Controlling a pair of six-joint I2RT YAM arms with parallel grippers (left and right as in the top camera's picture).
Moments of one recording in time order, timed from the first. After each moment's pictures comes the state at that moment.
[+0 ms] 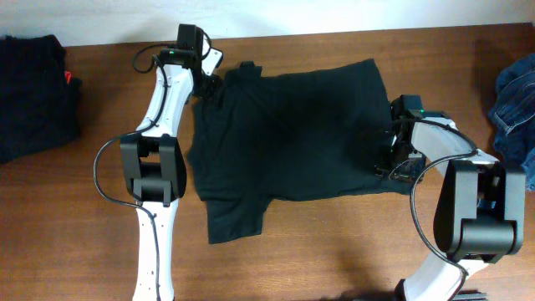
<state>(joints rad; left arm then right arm) -0.15 2.68 2.47 -0.97 0.01 0.29 -0.10 1.91 1.18 -0.89 0.11 0.25</state>
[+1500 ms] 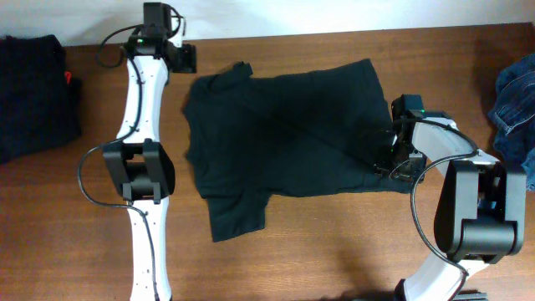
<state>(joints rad) -0.07 2.71 2.71 -0.98 0.04 0.07 -0.10 1.91 1.18 -0.88 0.11 0.25</state>
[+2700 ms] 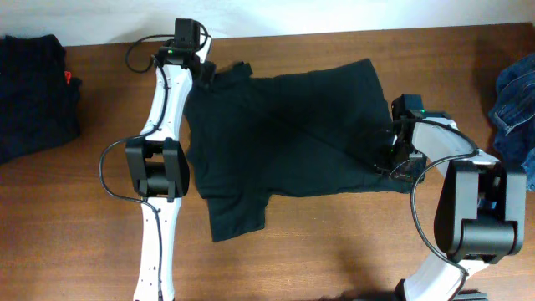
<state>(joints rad) -0.13 2.83 2.71 -0.92 -0.13 0.17 -0.10 1.91 1.18 -0.88 0.11 0.25</state>
